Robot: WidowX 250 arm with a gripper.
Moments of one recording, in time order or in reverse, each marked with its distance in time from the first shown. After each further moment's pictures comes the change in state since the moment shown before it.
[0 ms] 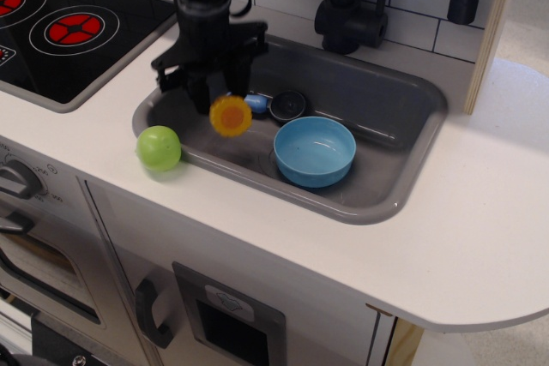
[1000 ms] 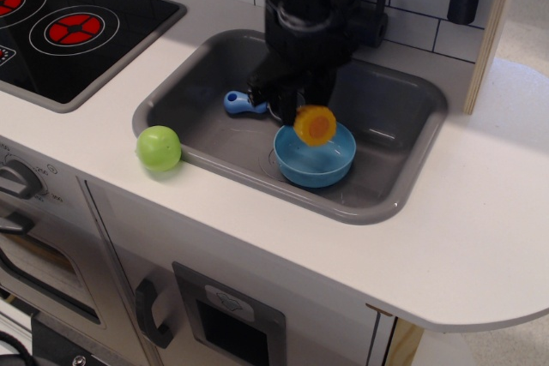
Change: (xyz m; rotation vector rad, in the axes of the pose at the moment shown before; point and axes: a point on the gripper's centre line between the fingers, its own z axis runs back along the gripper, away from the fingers) arm -0.035 -0.058 0.006 -0.010 0.012 0.132
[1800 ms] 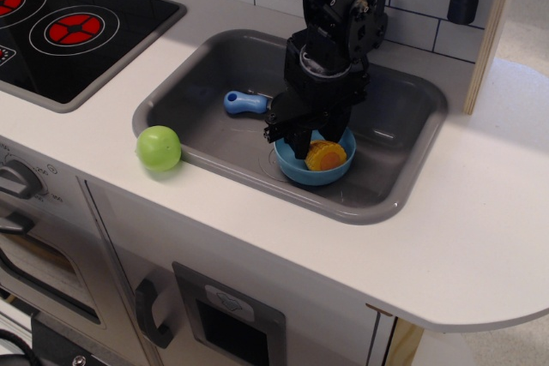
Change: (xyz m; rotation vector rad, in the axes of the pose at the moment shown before) arm -0.031 -0.003 -0.033 0.024 -0.059 -0.068
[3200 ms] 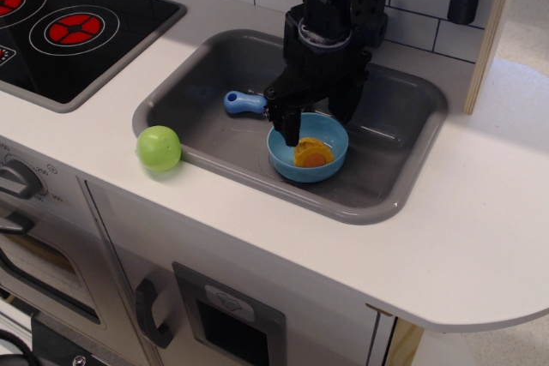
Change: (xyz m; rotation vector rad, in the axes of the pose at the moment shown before) arm 0.003 -0.006 0.016 0.011 0.053 -0.016
